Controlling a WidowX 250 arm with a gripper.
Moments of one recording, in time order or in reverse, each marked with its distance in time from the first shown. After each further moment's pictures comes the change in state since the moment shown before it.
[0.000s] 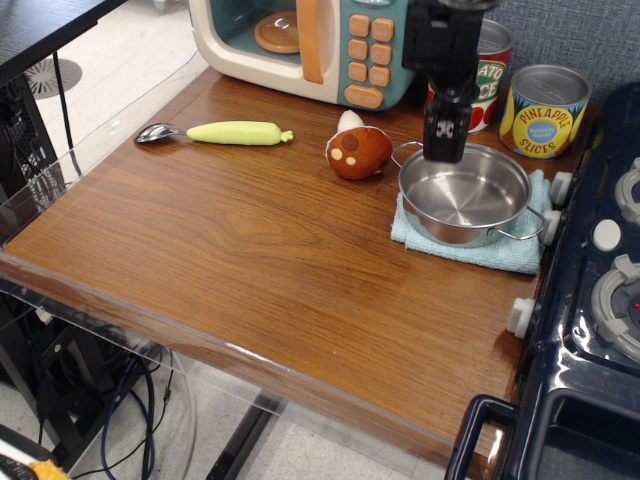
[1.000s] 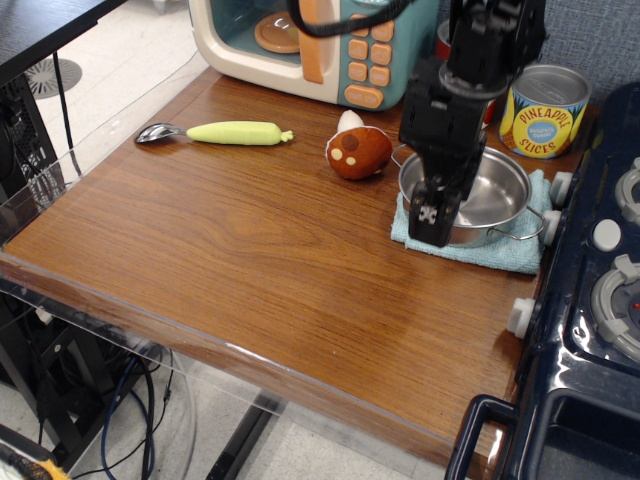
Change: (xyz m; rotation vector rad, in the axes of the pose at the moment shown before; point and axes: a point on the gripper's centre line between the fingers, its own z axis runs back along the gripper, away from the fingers) arm -0.007 0.056 -0.041 0.074 -0.072 -0.197
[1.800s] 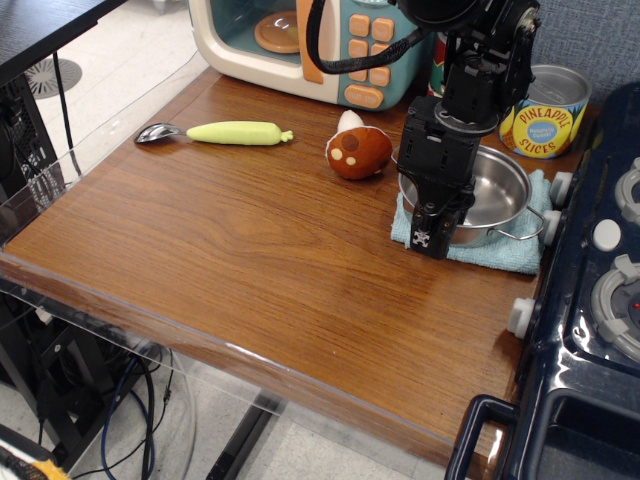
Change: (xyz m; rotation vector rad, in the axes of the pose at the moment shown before) arm -0.001 -0.005 -0.025 0.036 0.010 -0.046
